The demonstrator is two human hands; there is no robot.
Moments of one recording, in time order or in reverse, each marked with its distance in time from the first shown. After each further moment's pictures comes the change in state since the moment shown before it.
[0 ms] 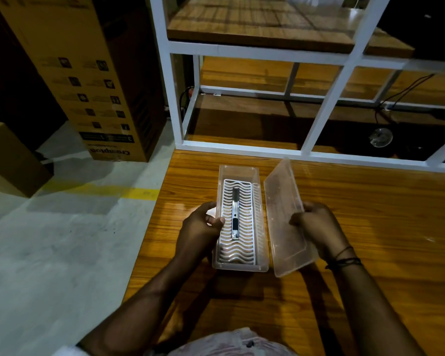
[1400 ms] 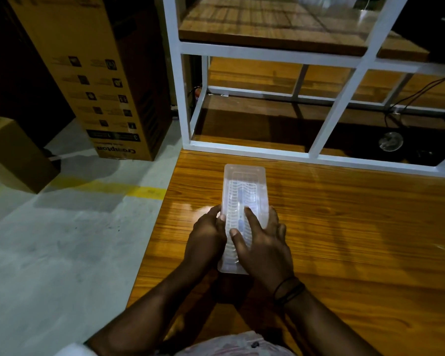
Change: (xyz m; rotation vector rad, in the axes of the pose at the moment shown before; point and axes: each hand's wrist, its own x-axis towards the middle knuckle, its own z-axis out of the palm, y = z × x) left_hand -0.009 -0.008 0.007 0.026 0.032 0.108; right_hand -0.036 0.033 0.115 -0.763 0.281 -0.536
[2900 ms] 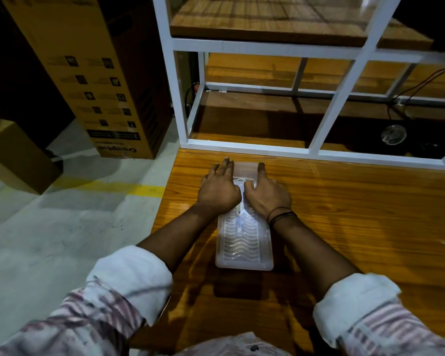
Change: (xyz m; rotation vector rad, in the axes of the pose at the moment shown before) left_hand 0.112 0.038 0.018 0.703 -0.199 0.168; right_hand 0.141 0.017 0.011 0.013 -0.155 0.074
